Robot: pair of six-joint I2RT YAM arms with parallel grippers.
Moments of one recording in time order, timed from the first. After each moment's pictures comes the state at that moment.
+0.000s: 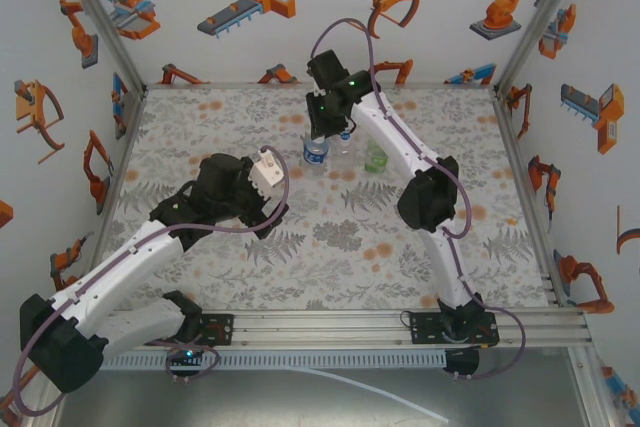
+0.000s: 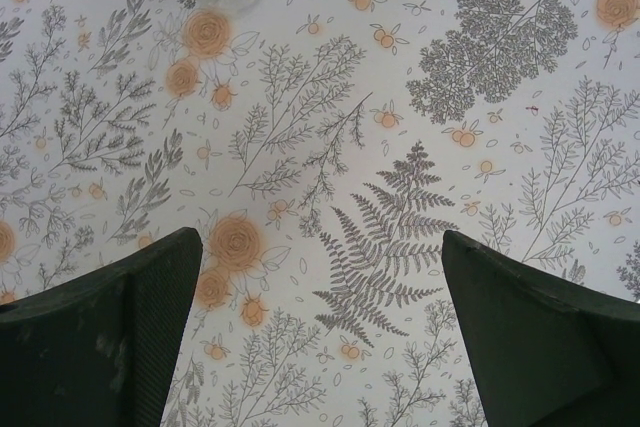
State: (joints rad) left arm -0.67 1.03 0.85 -0.47 0.14 0.30; right arm 0.61 2.31 2.43 -1.11 -0.02 0.30
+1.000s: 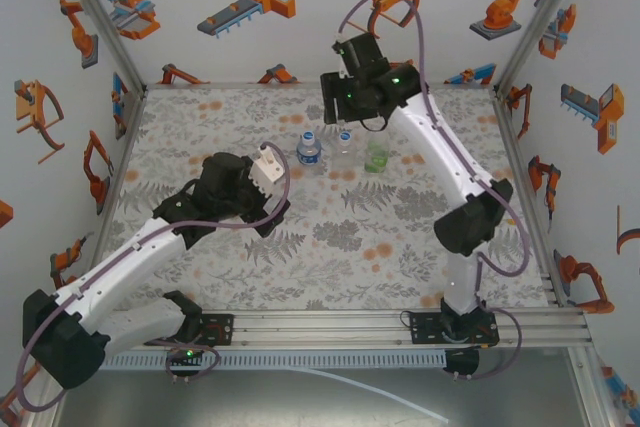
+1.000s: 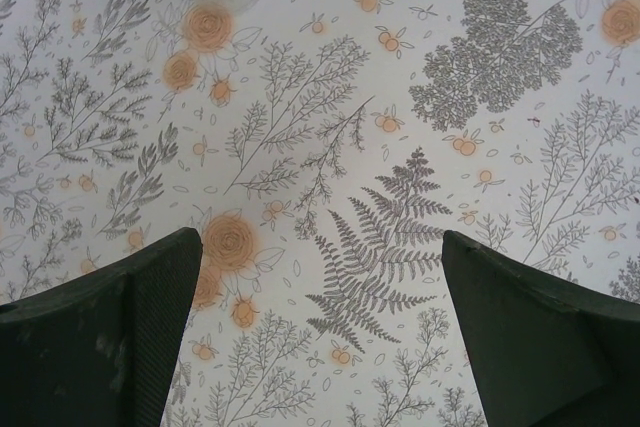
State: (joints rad) left arm -0.67 1.06 0.85 -0.45 0.11 0.24; right arm 0.59 1.91 2.17 -1.06 0.05 0.28
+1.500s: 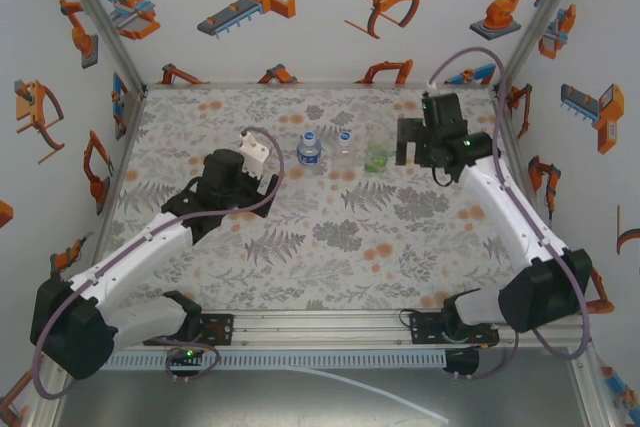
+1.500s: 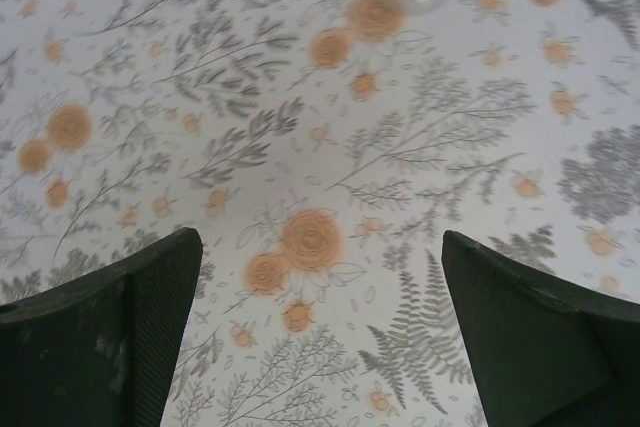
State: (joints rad) left arm -0.60 1.12 0.78 -0.27 -0.19 0.08; right arm 0.30 1.32 1.23 -0.72 0.22 0.22
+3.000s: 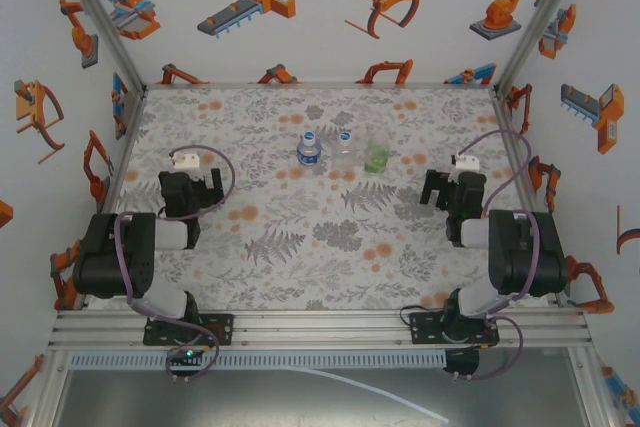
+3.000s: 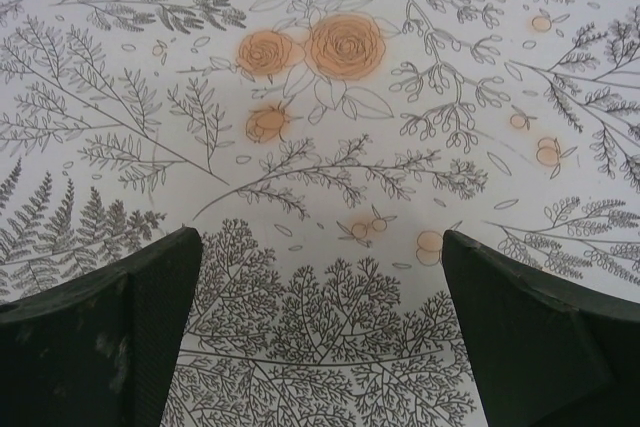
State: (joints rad) left arm -0.06 1.54 0.36 0.80 -0.11 0.03; right arm -0.06 1.55 0.37 0.72 -0.02 0.03
